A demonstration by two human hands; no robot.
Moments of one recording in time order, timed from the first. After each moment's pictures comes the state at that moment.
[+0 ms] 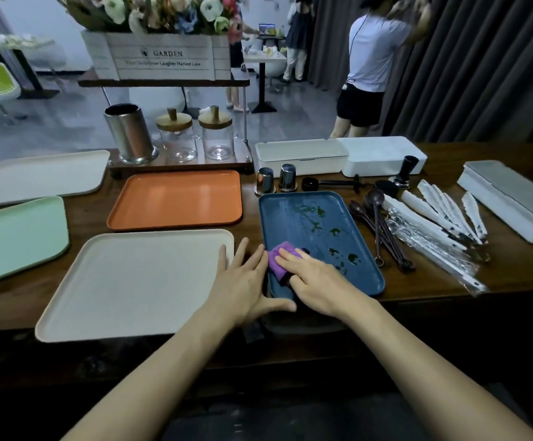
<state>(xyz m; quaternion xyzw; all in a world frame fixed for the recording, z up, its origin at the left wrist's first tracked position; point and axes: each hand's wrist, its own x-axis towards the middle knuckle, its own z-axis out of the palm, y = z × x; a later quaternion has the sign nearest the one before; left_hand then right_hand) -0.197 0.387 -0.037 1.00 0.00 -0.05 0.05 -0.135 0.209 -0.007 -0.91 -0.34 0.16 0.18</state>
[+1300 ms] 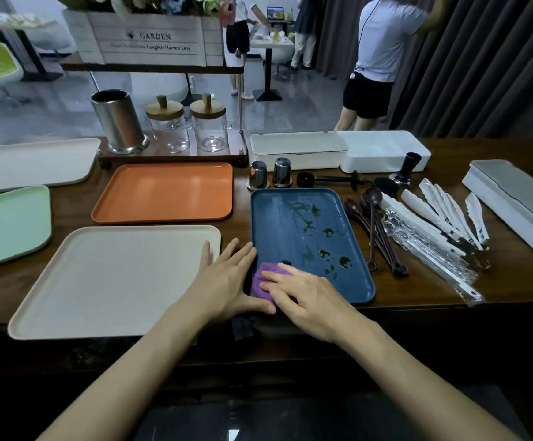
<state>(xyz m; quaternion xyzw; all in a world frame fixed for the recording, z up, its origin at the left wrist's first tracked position) -0.190 0.390 -0.029 0.99 0.00 -0.08 0.09 -0.142 0.180 -0.025 -0.87 -0.42 0.12 0.25</state>
